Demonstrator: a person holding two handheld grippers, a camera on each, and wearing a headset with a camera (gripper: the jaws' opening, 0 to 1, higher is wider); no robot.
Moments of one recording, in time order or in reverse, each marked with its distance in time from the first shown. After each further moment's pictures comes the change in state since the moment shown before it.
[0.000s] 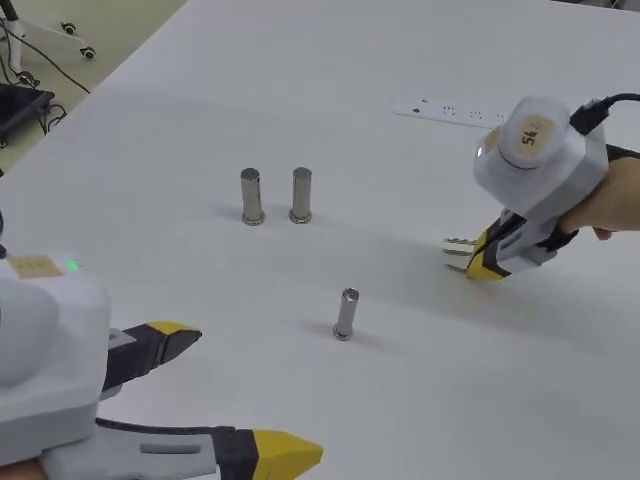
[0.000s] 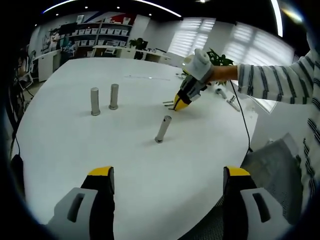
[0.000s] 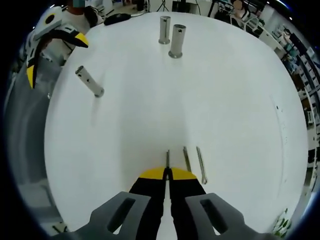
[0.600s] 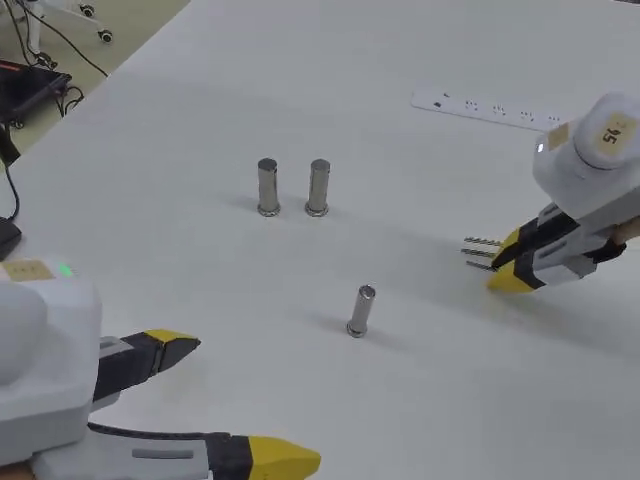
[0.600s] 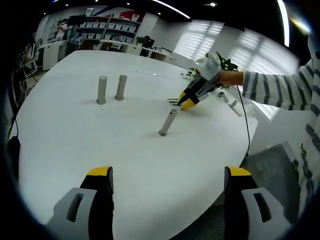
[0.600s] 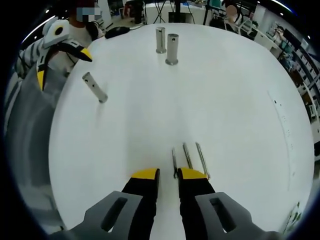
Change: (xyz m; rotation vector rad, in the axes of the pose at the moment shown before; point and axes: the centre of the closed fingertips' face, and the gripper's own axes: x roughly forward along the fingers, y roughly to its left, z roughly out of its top) left arm -0.002 0.005 -0.012 -0.074 0.002 -0.005; right arm -0.002 0.000 -0.006 0.073 -0.116 0.034
